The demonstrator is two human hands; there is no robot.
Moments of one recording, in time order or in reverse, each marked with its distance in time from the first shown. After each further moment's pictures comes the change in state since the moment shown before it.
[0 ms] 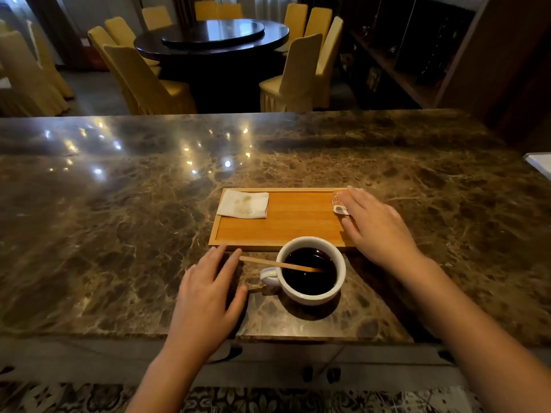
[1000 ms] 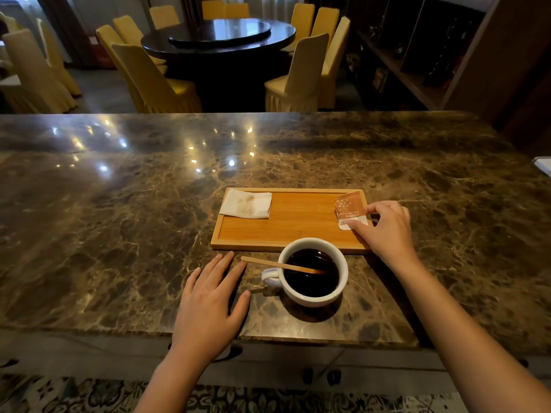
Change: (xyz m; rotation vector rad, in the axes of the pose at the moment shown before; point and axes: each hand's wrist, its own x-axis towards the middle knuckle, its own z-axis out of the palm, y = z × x) left_hand -0.006 -0.003 0.015 -0.021 0.049 -0.020; right_hand 0.010 0.016 0.025 0.395 0.183 0.374
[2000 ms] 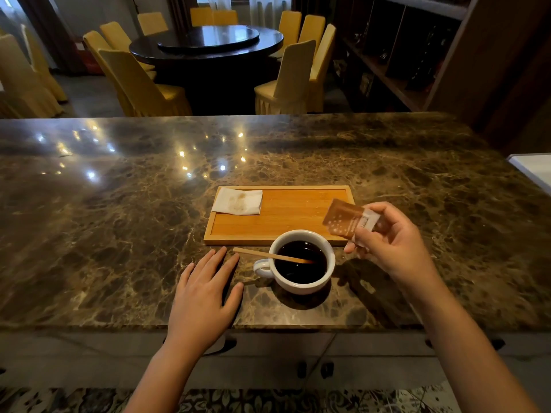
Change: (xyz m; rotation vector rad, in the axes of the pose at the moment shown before) left_hand 0.000 -0.001 0.002 0.014 0.002 0.013; right_hand -0.081 -0.034 -0.066 0.830 -0.235 -0.071
